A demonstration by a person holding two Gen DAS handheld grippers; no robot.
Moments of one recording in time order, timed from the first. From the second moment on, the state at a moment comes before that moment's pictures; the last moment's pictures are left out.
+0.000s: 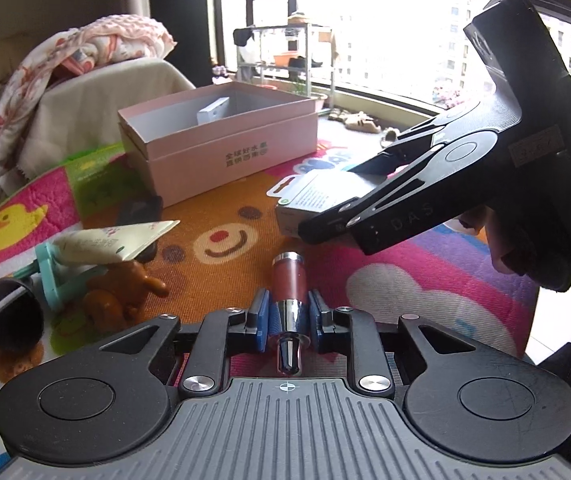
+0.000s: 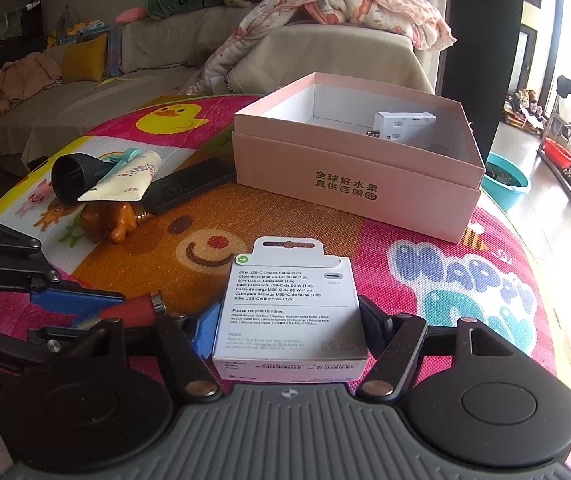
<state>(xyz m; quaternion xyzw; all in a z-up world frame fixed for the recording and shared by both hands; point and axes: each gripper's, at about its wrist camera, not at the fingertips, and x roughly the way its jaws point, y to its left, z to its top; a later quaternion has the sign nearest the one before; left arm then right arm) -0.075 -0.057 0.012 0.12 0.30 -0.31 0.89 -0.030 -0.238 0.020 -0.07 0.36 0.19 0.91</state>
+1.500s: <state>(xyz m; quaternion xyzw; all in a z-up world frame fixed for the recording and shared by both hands) -0.005 0.093 0.061 -0.15 0.26 -0.12 0.94 -0.011 -0.208 0.059 -0.07 0.26 0.19 0.94</state>
